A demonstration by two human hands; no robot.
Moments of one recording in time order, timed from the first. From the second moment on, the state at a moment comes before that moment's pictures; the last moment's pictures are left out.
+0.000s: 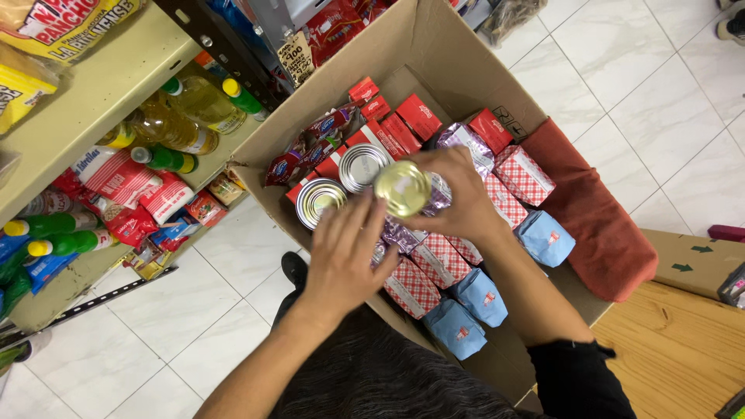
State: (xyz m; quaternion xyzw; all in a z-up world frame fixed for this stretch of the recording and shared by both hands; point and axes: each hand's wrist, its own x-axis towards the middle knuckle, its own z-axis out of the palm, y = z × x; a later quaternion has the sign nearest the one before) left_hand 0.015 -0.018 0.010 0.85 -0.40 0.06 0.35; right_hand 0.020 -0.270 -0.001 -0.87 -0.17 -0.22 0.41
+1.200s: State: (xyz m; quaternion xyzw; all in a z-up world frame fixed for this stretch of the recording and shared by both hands) left_hand 0.093 0.087 0.089 0.85 -0.37 0.21 0.32; right_hand 0.067 -0.166 0.108 -0.80 -0.27 -0.38 0.39
